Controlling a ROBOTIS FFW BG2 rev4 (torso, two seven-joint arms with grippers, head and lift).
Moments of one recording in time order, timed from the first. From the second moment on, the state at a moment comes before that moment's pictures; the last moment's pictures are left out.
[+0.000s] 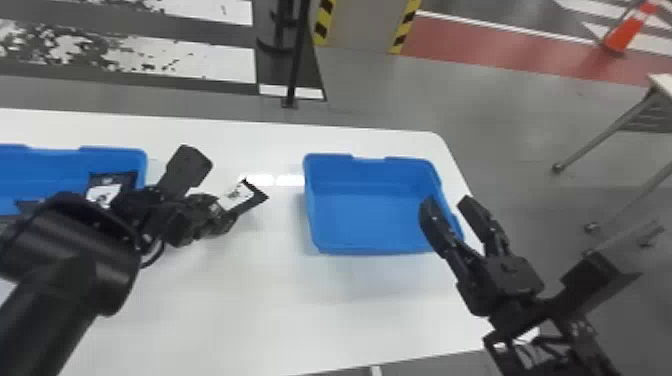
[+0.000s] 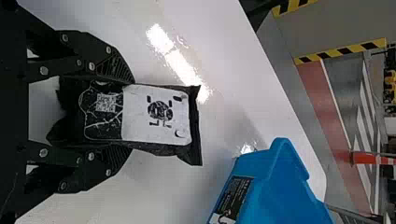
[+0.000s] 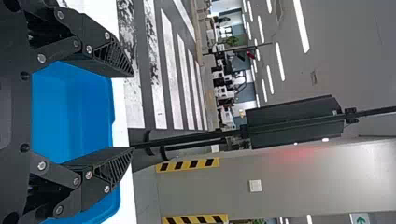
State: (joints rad) left arm -0.23 0.09 -0.33 -1.29 -0.28 0.51 -0.57; right arm 0.73 0.00 -0.28 -2.33 -0.31 0.15 0.32
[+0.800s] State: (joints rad) left arm -0.13 0.14 -0.17 -1.60 -0.16 0.40 -0.69; right arm 0.75 0.00 -0.27 -2.34 -0.31 0.15 0.32
